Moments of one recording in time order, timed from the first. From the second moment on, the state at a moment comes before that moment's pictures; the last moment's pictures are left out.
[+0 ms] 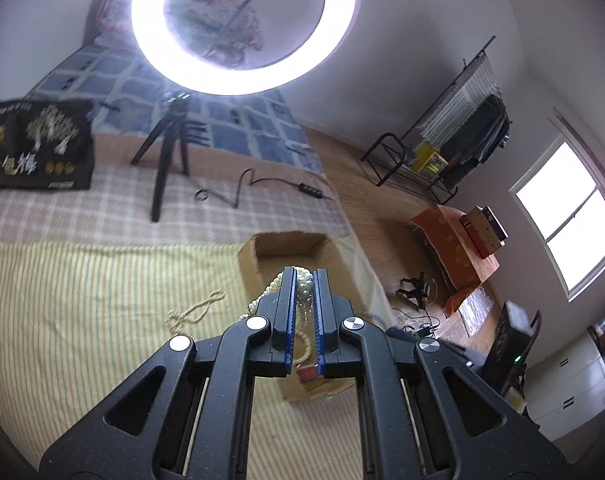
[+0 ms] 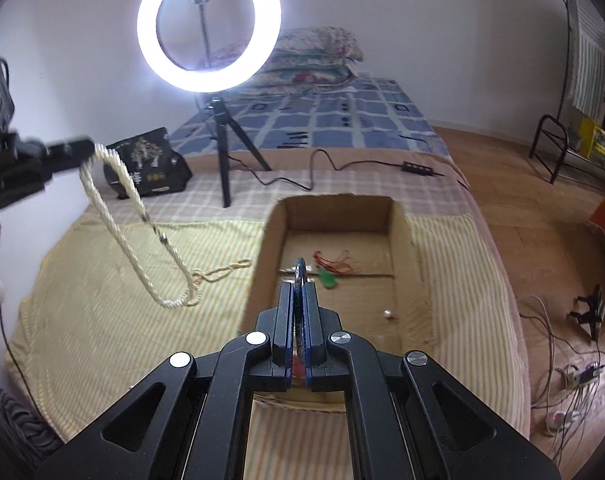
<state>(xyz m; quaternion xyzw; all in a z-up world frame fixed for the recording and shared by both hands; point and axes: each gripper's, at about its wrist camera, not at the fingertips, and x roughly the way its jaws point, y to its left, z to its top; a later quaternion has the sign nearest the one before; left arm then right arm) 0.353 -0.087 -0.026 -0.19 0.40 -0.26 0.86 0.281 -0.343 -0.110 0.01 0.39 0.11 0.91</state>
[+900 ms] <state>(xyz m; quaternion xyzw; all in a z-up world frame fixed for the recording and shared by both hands) 0.422 -0.198 -0.057 -0.13 0.43 -0.26 0.85 0.283 -0.391 -0.148 0.02 0.44 0.08 0.89</state>
